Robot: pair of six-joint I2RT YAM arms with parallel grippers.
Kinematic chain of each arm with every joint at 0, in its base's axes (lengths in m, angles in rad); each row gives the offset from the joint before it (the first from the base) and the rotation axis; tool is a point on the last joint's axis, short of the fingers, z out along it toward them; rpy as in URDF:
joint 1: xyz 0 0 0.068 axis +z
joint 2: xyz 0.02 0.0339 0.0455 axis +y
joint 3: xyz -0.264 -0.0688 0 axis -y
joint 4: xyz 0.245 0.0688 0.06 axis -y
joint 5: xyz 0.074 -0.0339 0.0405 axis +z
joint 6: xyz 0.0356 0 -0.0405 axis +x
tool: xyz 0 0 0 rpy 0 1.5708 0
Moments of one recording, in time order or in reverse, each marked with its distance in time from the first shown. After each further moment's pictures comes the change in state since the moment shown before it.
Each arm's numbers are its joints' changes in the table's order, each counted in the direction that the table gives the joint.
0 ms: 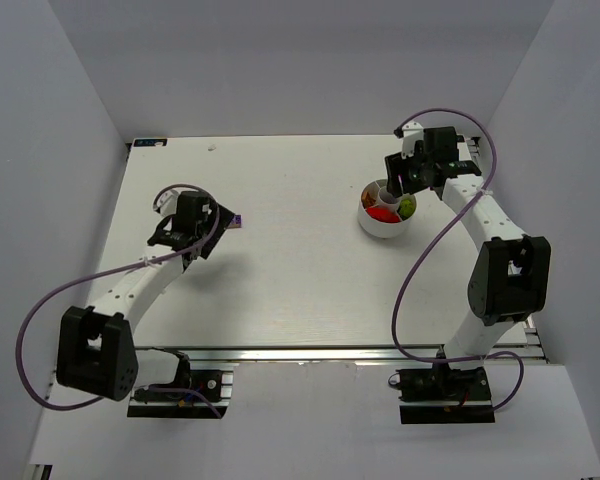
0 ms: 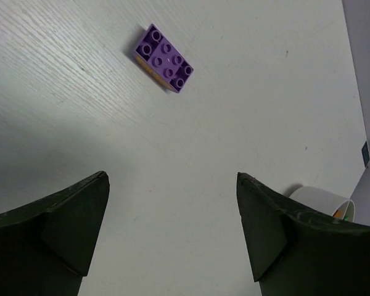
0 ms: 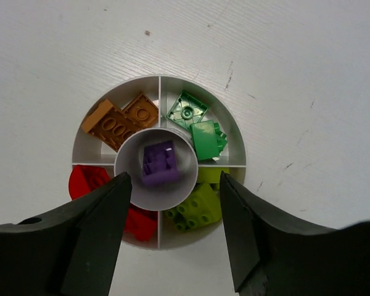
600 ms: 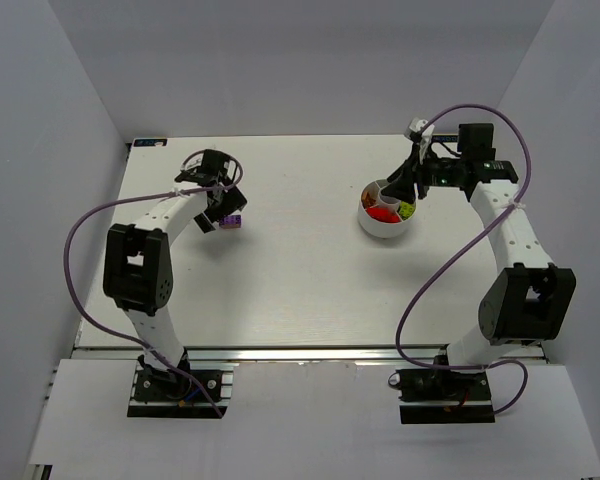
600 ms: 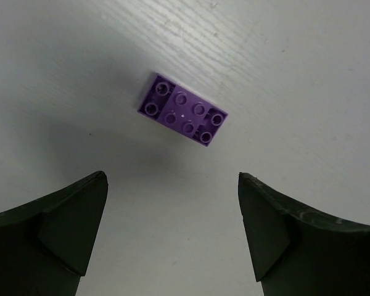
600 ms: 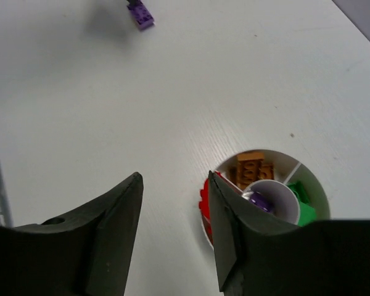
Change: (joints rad) left arm 0.039 0.556 0.570 -0.348 0.015 0.299; right arm -0.122 -0.153 0.019 -0.175 0.784 -0.375
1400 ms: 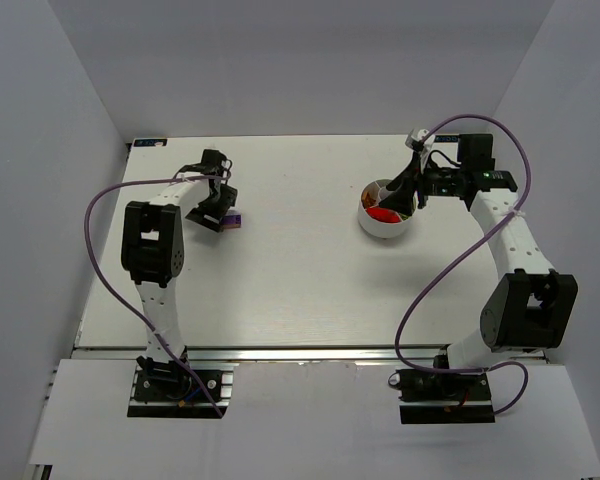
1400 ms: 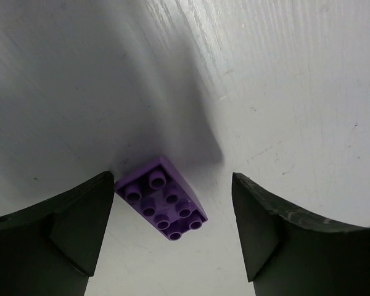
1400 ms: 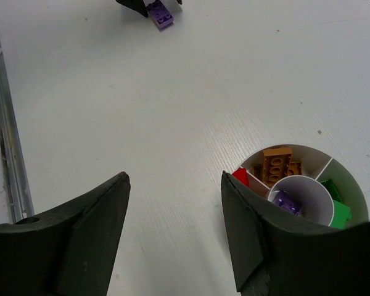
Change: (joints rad) left arm 0.071 0.289 0.187 -0.076 -0.015 -0.481; right arm -0.001 -0.045 -0.101 0.024 0.084 0.024
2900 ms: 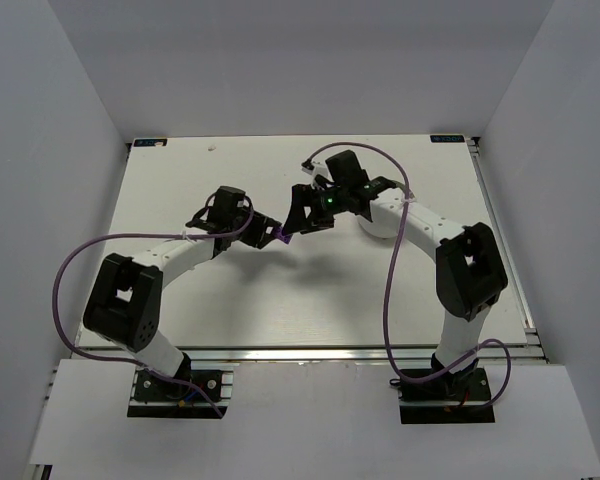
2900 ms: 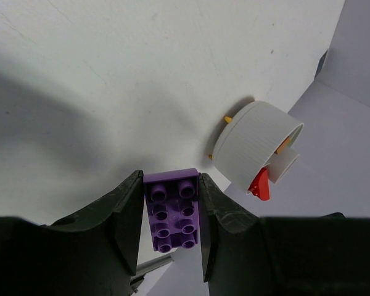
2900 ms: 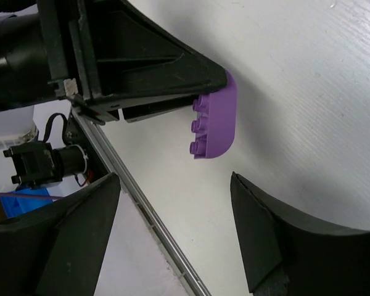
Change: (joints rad) left arm -0.234 -0.520 -0.648 0.584 -0.378 -0.170; right arm 0.588 0.325 0.113 0.198 -0.444 0.982
